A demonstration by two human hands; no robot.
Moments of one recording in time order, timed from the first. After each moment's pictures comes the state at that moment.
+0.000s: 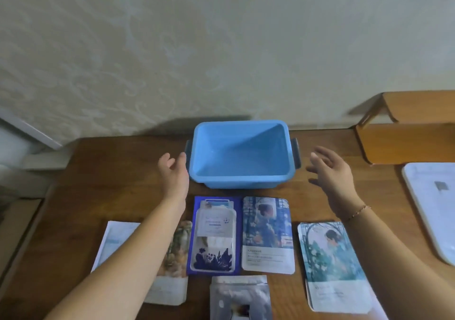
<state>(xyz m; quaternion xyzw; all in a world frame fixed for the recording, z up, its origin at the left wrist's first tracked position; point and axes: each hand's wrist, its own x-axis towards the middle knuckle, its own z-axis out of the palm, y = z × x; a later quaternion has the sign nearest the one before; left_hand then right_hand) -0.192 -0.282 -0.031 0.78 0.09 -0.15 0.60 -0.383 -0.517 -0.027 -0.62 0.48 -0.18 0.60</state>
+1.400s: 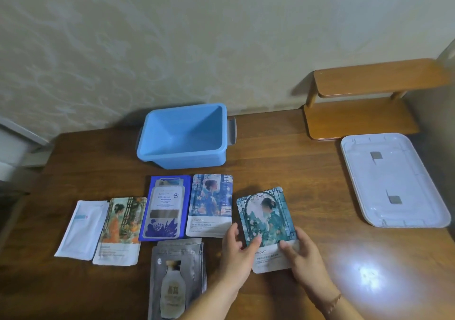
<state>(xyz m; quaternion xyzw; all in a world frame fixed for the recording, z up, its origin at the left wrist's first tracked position) -0.510 -0.353 -0.077 0.79 0.00 -0.40 0.47 -0.616 -0.468 -0.114 -0.58 0.39 -0.10 0.70</state>
